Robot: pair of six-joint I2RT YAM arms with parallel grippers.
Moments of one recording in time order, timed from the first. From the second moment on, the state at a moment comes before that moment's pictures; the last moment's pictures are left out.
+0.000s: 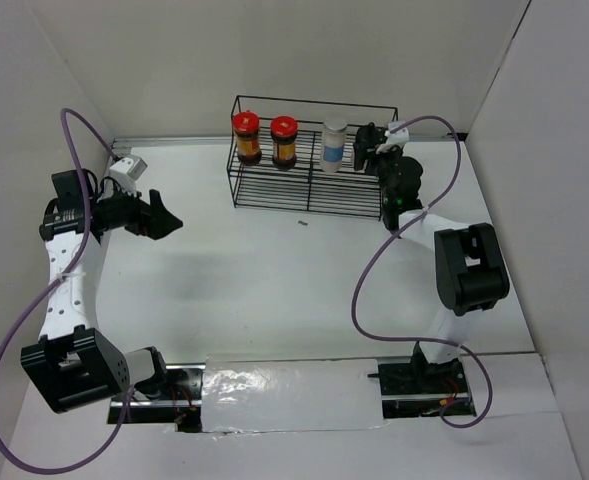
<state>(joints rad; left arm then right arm) 0.34 1.23 1.16 -0.74 0.87 0.35 0.17 1.75 0.99 0.92 -0.04 -0.04</state>
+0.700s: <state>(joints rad) 0.35 1.23 1.16 -0.74 0.91 0.36 0.17 1.65 1.00 0.88 0.00 -0.06</state>
